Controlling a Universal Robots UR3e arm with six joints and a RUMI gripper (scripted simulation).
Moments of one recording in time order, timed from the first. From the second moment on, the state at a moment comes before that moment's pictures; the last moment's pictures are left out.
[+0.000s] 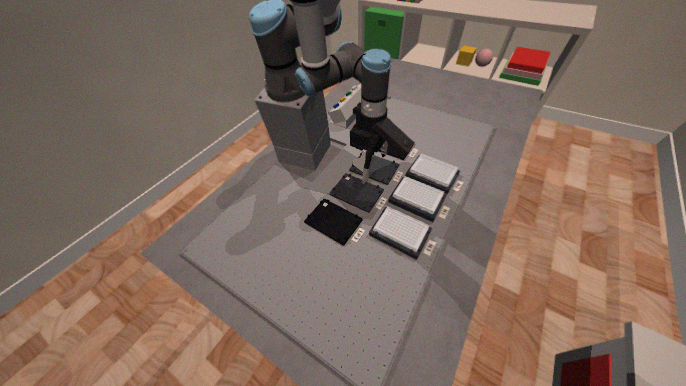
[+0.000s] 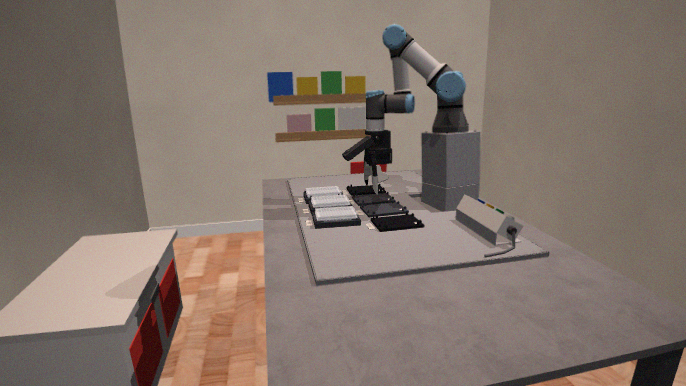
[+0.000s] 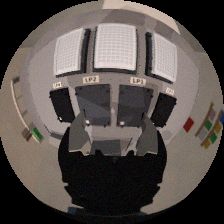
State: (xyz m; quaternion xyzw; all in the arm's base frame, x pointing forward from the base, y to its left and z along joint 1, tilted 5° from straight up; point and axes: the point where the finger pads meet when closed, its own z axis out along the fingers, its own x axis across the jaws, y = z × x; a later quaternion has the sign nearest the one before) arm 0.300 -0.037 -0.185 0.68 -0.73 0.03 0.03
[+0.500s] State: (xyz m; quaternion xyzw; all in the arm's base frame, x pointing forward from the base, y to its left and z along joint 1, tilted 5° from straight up) arm 0.317 -0.039 -0.182 0.68 -0.73 0.04 0.02
